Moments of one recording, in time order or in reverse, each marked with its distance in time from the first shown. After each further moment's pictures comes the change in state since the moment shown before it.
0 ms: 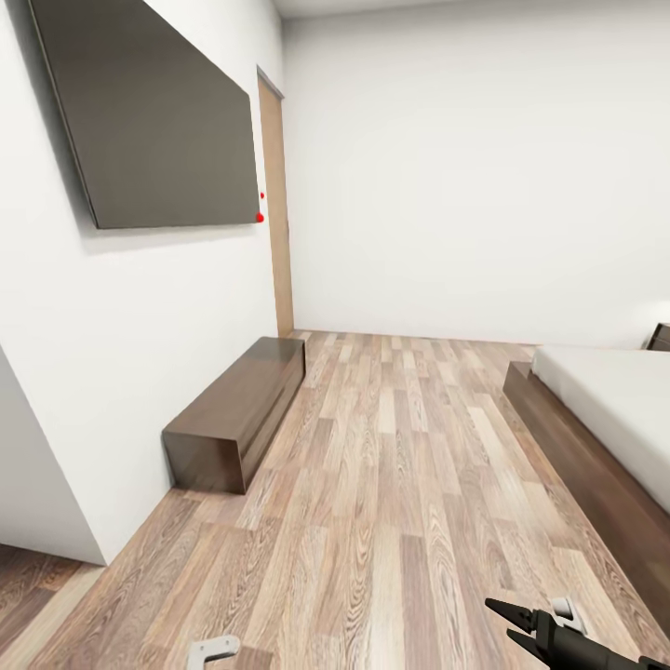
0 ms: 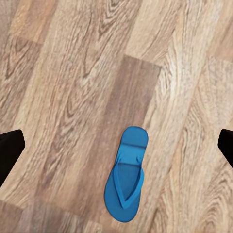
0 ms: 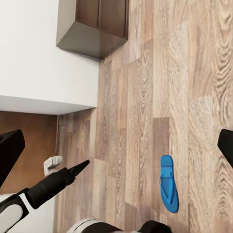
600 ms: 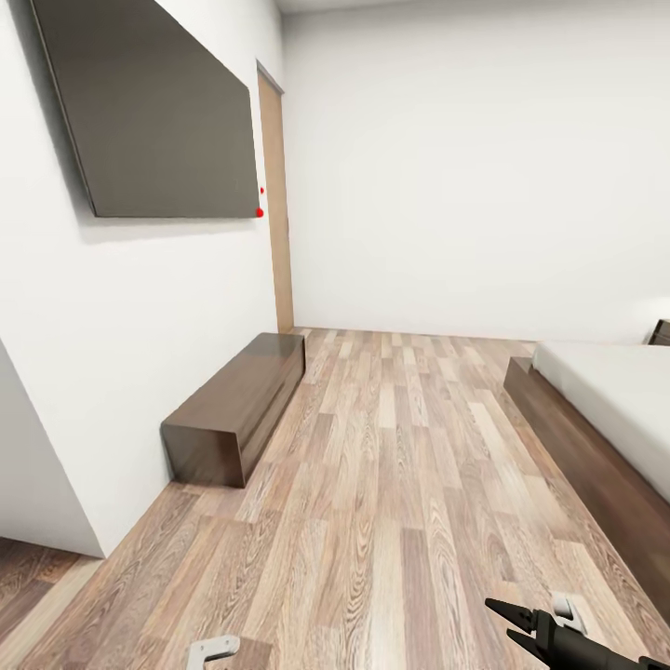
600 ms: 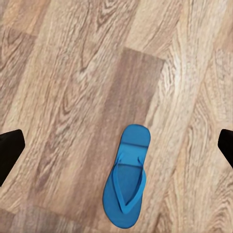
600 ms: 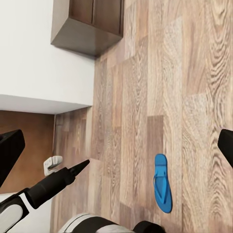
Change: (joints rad) left arm 0.000 0.000 0.000 0.000 0.000 -0.004 0.000; right arm 0.000 0.000 0.000 0.000 0.000 0.000 0.000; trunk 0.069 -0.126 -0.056
